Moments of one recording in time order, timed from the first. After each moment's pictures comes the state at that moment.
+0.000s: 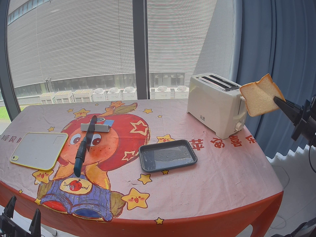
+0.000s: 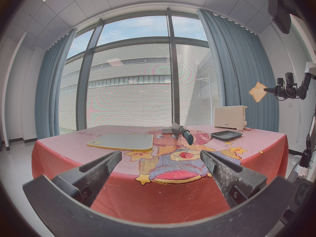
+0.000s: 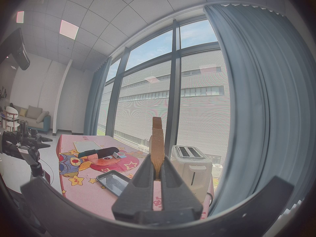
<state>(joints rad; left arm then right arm) 0.00 0.02 -0.02 0.00 0.00 0.00 0.10 1.27 -0.45 -0.93 0.51 -0.02</state>
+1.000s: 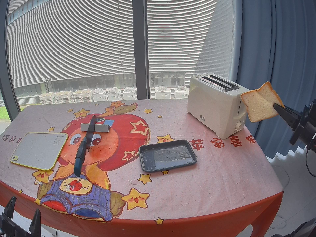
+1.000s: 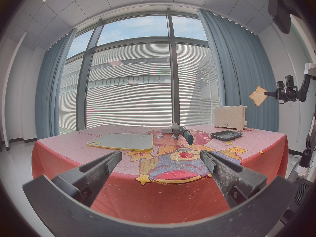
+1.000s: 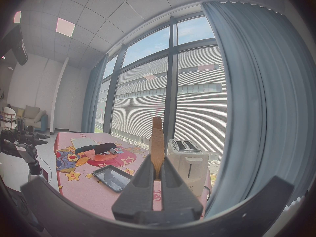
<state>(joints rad) 0.00 0.02 -0.02 0.00 0.00 0.00 0.06 1.29 -0.40 -0.97 0.51 -0.02</state>
